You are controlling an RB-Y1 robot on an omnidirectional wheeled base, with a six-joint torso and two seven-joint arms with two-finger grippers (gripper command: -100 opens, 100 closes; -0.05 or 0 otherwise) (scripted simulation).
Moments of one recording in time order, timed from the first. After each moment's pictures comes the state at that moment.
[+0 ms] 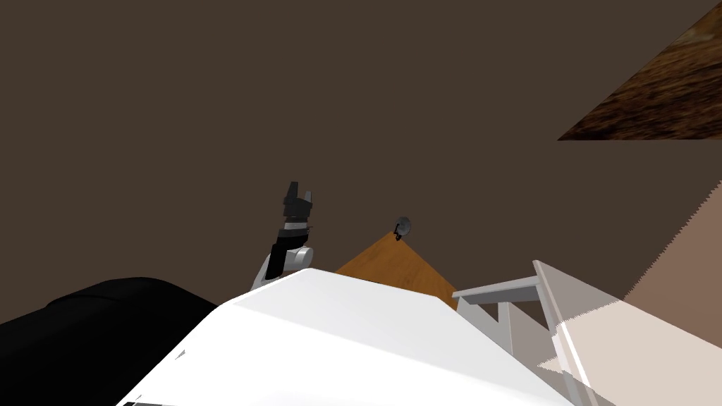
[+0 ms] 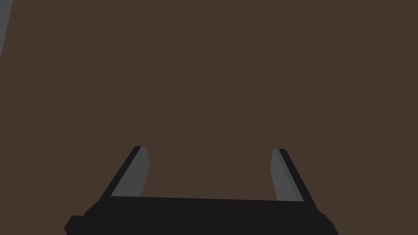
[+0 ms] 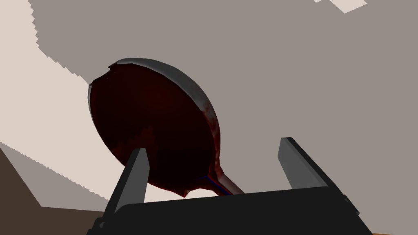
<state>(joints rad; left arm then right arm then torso) 0.45 -0.03 0.05 -2.36 0.02 -0.38 -0.04 0.31 -1.28 0.55 -0.37 0.76 -0.46 0.26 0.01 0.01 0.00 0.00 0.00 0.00</state>
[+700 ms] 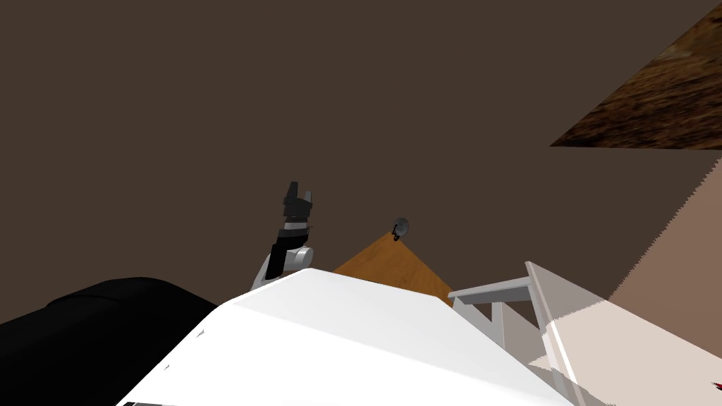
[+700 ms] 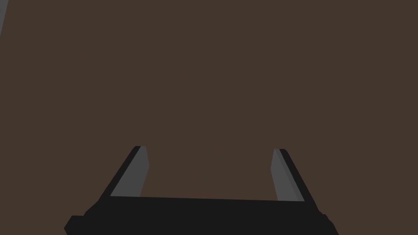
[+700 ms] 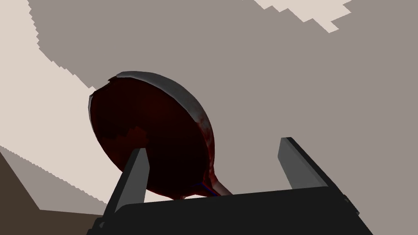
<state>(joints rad) 0.45 -0.03 0.05 -2.36 0.02 -0.38 -0.04 0.35 -1.26 0.55 -0.42 0.76 -0.43 0.24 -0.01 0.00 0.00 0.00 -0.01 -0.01</state>
